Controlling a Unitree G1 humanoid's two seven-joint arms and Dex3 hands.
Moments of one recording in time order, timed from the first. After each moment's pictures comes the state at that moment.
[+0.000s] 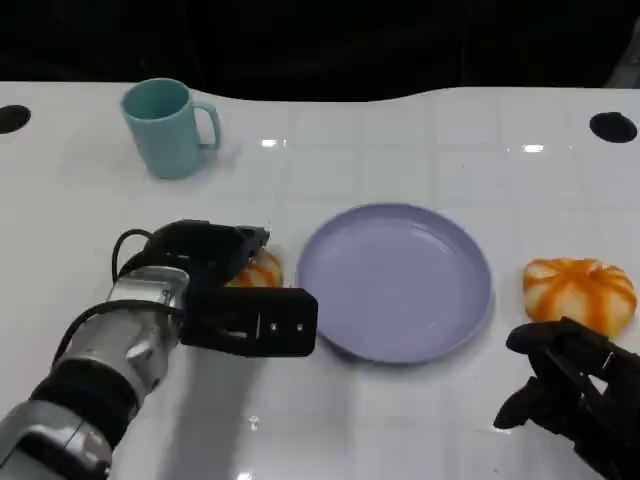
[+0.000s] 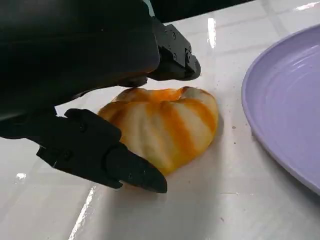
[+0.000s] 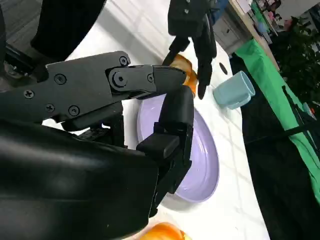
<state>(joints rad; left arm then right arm) -0.73 0.20 -0.53 0.91 0.82 0.00 -0.07 0.20 -0.12 -0.13 -0.29 0.53 0.51 0.32</state>
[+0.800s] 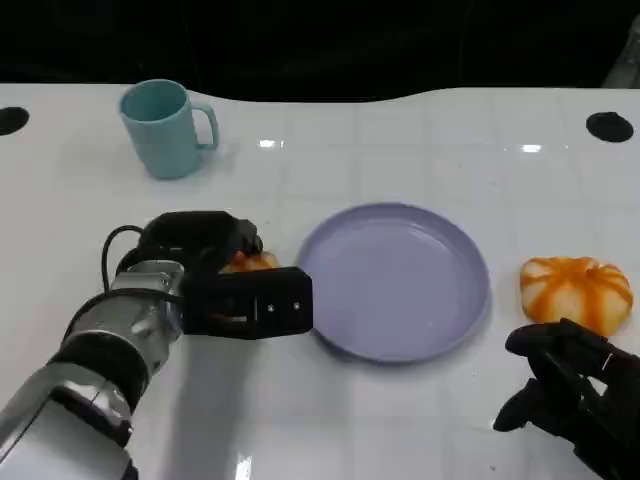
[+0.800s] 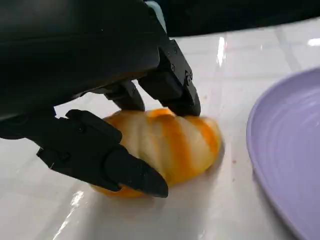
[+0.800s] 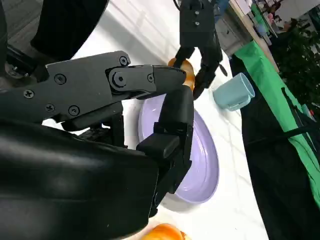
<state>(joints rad) -0.84 0.15 -0.52 1.22 0.72 -0.13 0.22 0.21 -0.12 -0.14 -0.29 0.53 0.51 0.33</state>
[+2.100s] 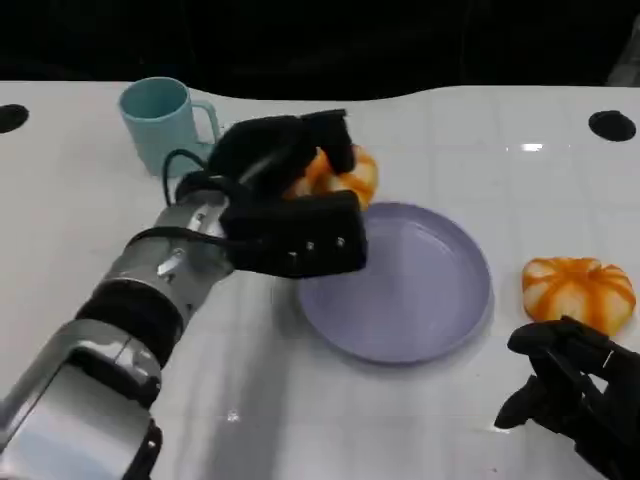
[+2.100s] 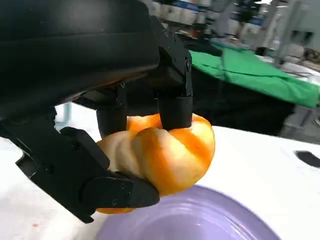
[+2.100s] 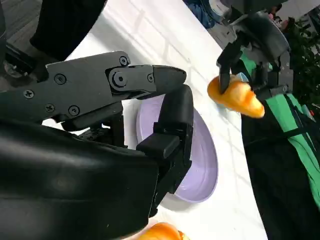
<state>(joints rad) -0.95 0.09 -0.46 1.09 0.59 -0.37 0.19 0.20 -0.12 -0.14 -0.28 0.53 0.50 0.34</state>
